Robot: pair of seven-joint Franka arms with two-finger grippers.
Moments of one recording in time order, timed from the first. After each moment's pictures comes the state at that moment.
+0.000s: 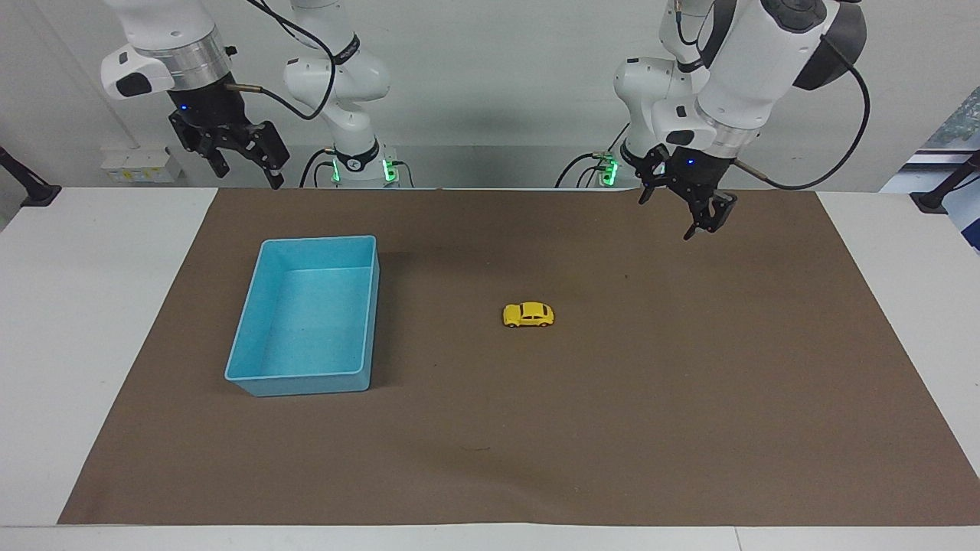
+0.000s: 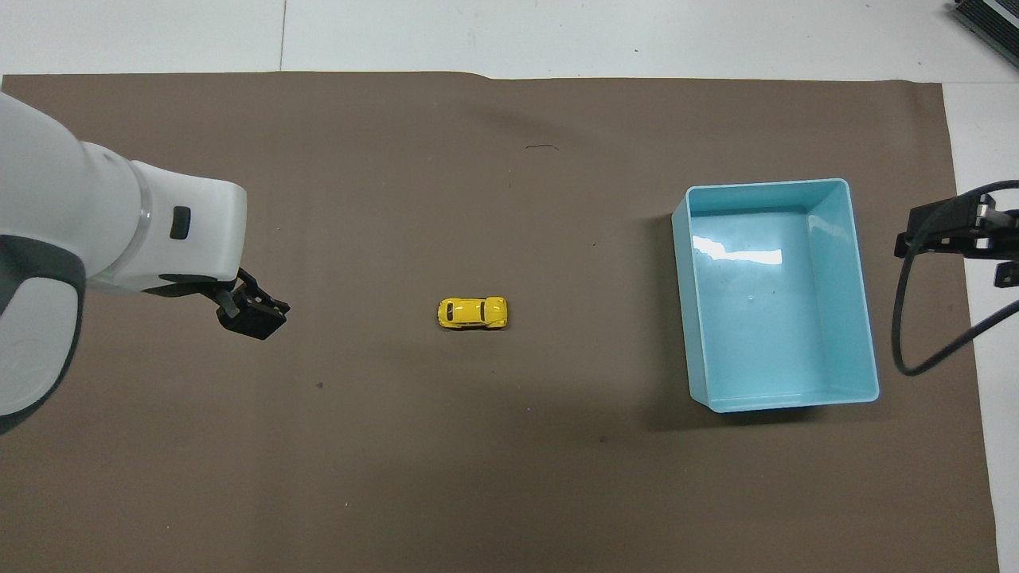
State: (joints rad) left arm -0.29 0.04 -0.03 -1.65 -0.15 1.71 0.81; right arm 0.06 -0.02 -0.05 -1.45 0.01 1.47 0.32
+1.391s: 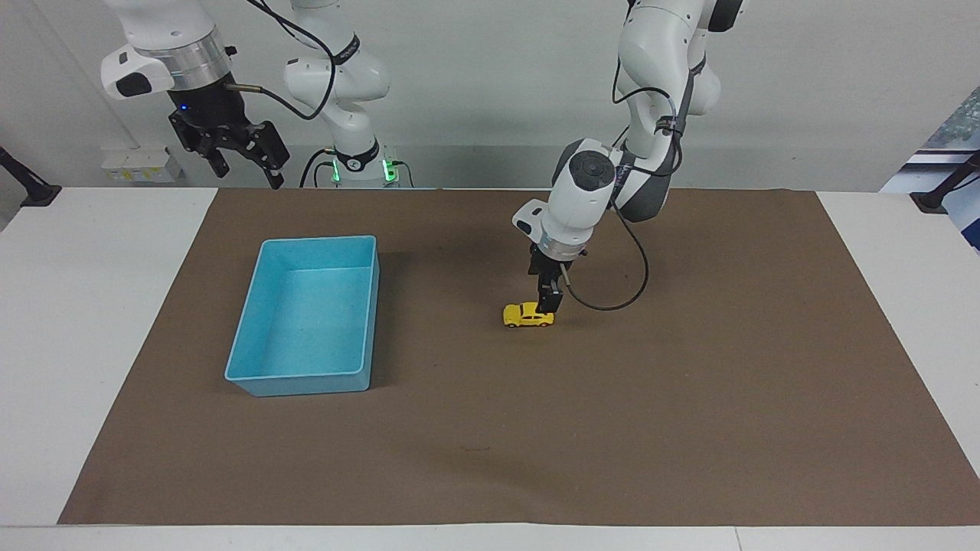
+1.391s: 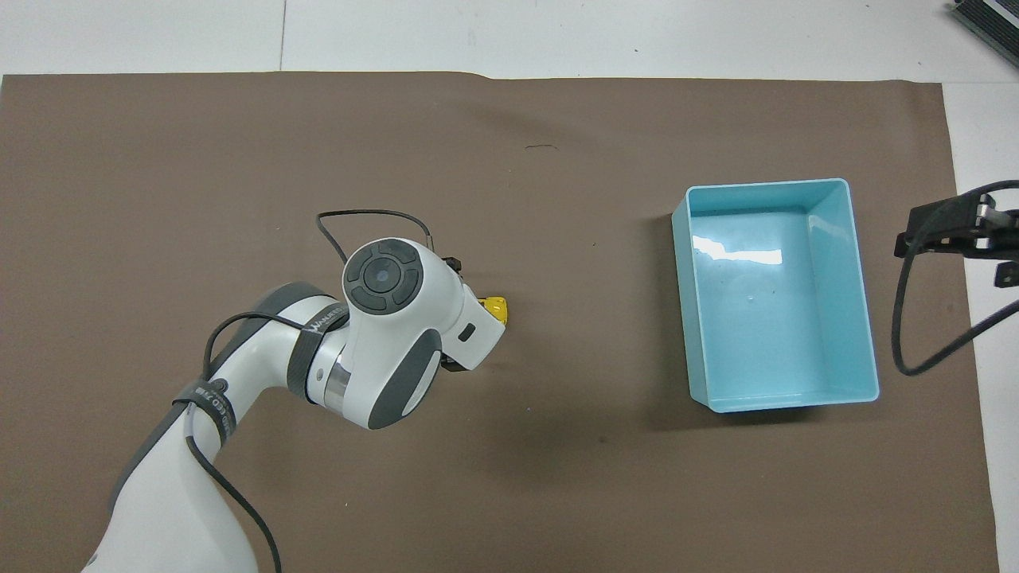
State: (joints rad) left arm -0.59 0.30 -0.03 -1.93 -0.14 2.29 1.00; right arm 0.06 -0.02 -0.05 -1.45 0.01 1.47 0.32
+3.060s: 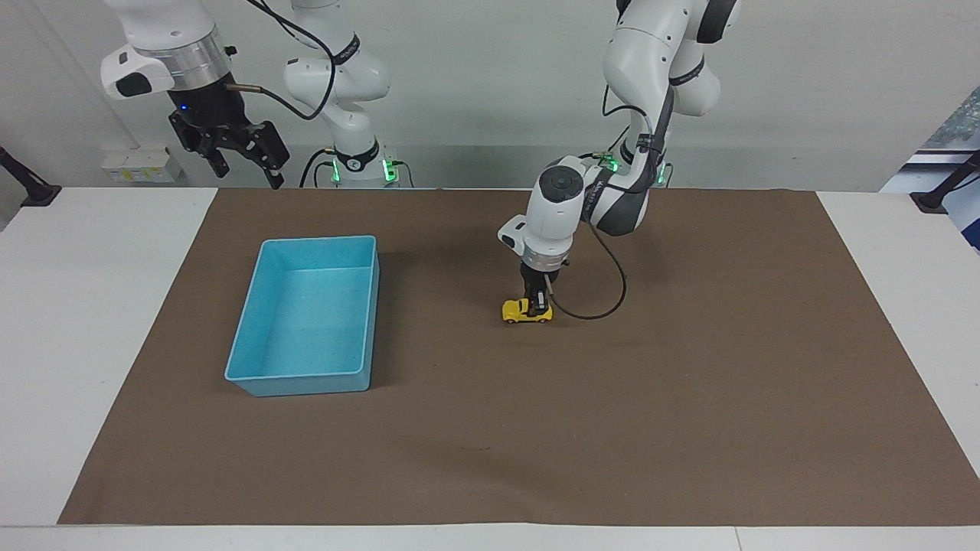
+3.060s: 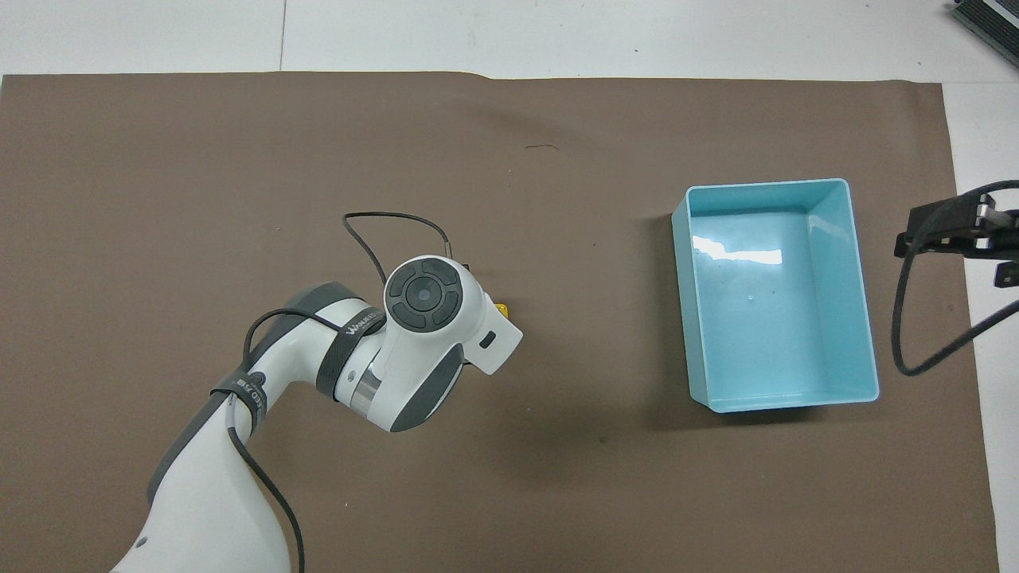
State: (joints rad) left arm -0.63 0.34 -0.03 -1.92 -0.04 2.34 0.93; right arm 0.06 -0.02 -0.05 -1.45 0.01 1.47 0.32
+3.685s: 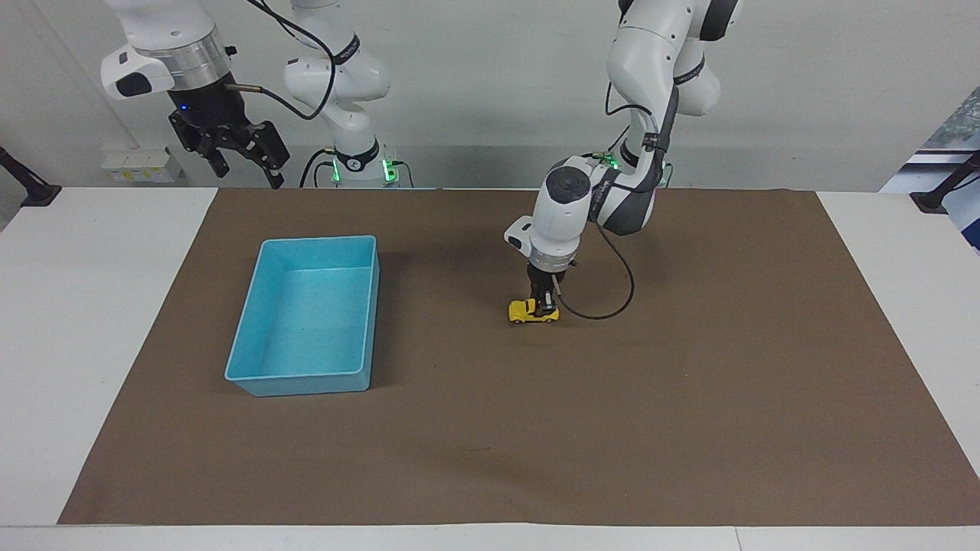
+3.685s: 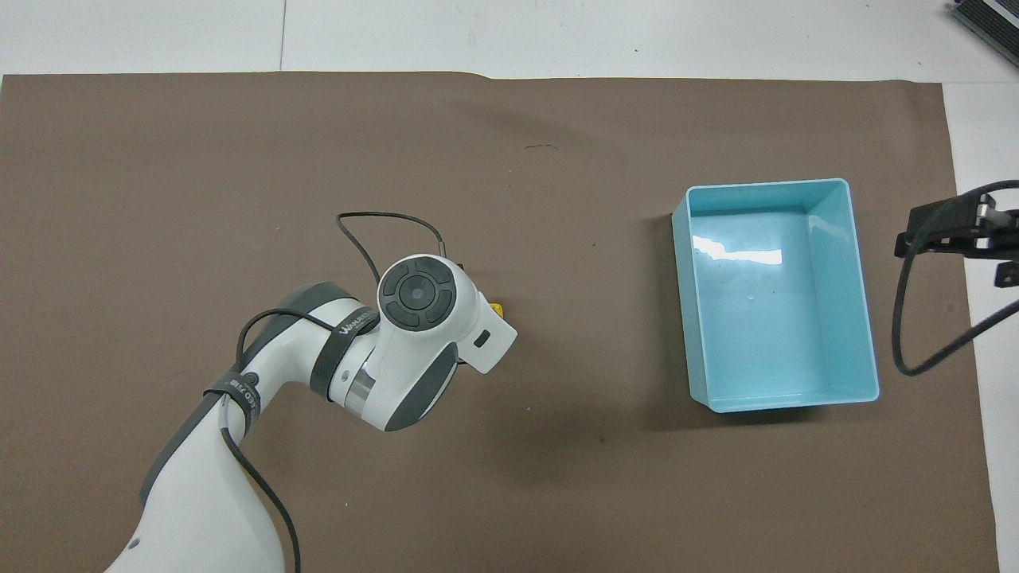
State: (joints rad) left arm -0.60 0.31 0.00 -1.97 -0.04 2.33 0.94; right arm 0.06 -0.02 -0.05 -1.45 0.01 1.47 0.32
